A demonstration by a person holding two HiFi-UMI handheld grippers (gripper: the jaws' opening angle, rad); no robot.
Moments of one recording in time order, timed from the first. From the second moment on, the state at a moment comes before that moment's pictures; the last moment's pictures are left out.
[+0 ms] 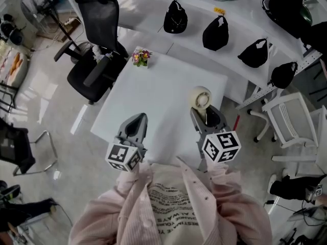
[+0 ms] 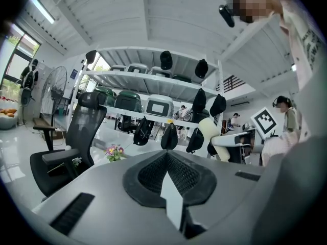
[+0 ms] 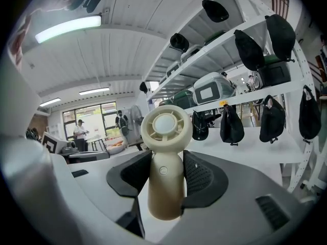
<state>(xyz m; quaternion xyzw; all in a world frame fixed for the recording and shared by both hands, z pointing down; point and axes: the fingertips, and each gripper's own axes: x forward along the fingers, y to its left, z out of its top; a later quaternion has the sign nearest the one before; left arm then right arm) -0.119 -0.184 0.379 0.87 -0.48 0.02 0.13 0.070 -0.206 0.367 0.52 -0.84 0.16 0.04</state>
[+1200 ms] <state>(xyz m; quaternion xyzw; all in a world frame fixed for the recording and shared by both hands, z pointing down) -0.115 -0.219 0.538 0.85 -0.44 0.12 0.27 0.037 -0.272 0.541 0.51 -0.80 0.28 0.16</state>
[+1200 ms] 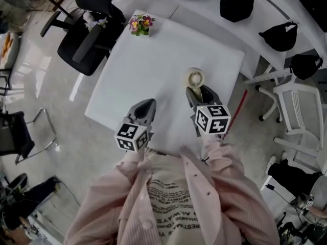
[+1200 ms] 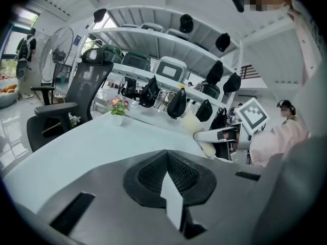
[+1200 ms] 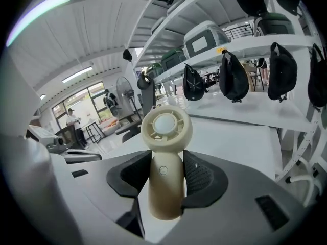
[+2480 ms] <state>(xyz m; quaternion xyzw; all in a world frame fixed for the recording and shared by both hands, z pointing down) -0.106 -0.219 0.611 0.83 -0.42 0.15 0.33 0.020 -0.259 0.674 0.50 -0.73 0.36 0.30</state>
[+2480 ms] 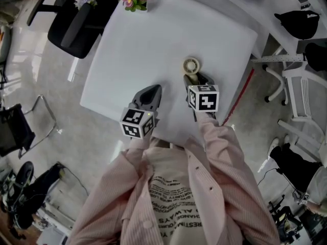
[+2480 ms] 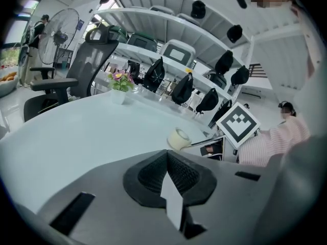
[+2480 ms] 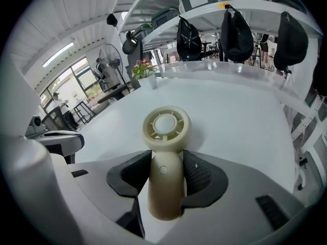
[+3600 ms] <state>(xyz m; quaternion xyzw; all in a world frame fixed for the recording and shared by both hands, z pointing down) -0.109 -0.200 0.587 0.84 -0.43 0.14 0.30 0.024 -0.254 0.644 0.53 -0.75 0.28 0.27</state>
